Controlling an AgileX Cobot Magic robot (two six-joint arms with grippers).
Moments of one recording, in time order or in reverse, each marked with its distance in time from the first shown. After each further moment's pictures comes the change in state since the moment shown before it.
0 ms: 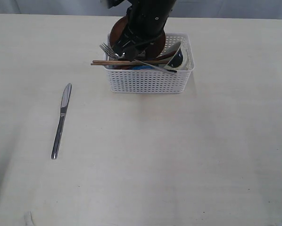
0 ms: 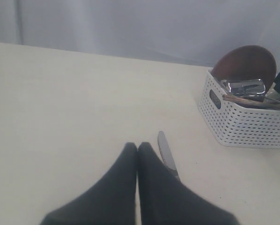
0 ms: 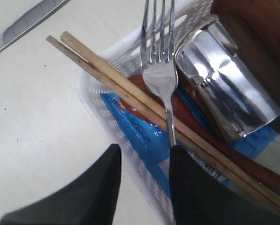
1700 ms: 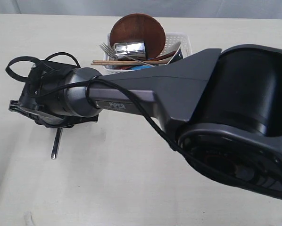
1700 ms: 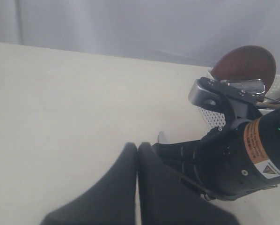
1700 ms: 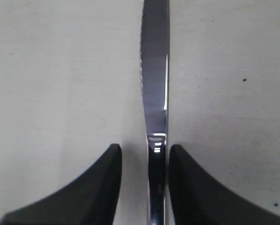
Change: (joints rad) left arm 0.000 0.000 0.000 0.000 0.000 0.000; right arm 0.546 0.269 0.008 -0.632 -0.357 1.893
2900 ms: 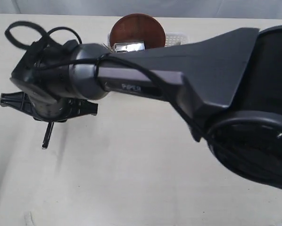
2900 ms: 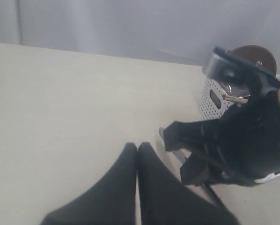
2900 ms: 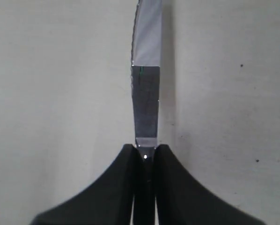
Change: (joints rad) left arm 0.000 0.000 0.000 0.002 0.000 0.000; right arm -0.014 -0.093 0.000 0.179 0.070 -0.217
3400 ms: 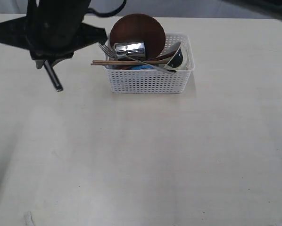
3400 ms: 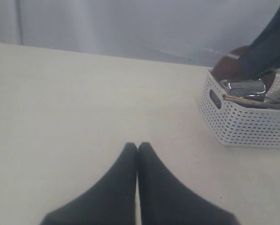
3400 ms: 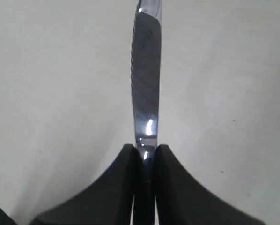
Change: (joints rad) left arm 0.000 0.000 0.000 0.000 0.000 0.000; right arm -0.152 -0.232 -0.096 0.361 0.185 -0.727
